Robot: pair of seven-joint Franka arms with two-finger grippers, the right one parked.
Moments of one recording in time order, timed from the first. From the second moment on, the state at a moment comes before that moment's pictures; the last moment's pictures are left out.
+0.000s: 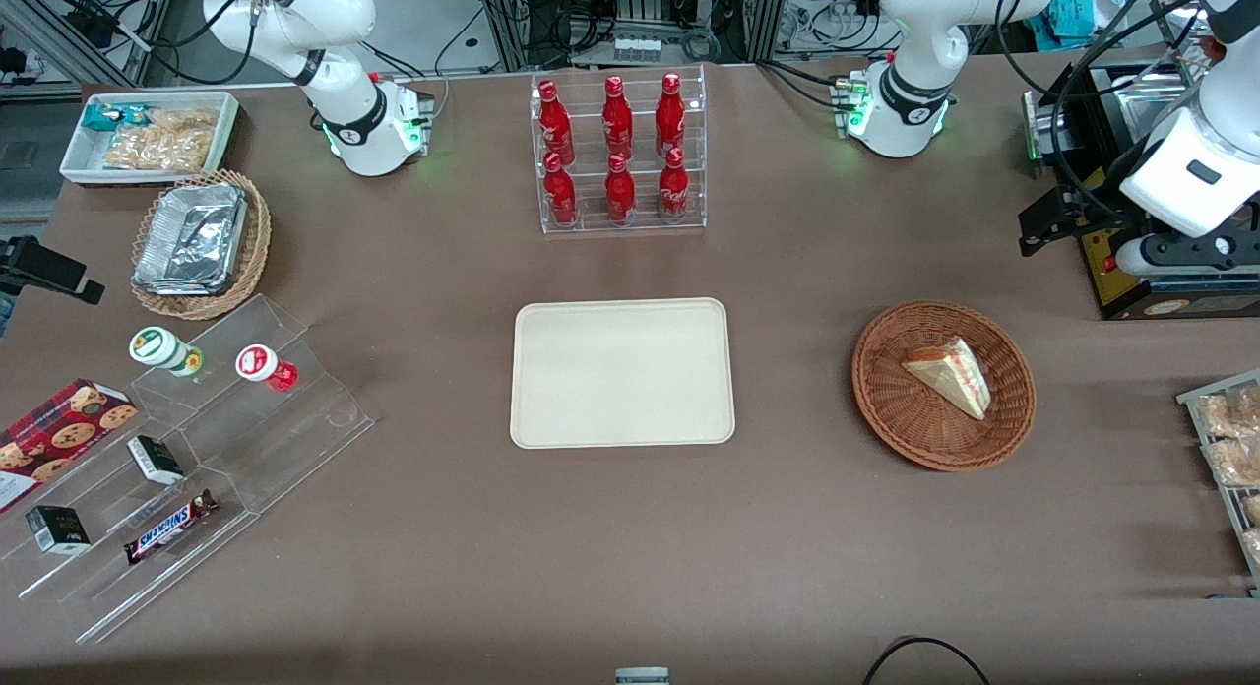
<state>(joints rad) -0.01 -0.03 -0.10 -1.59 -0.01 1.51 -0.10</state>
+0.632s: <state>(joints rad) 0.00 0.04 -0.09 -1.77 0.00 1.63 -0.09</state>
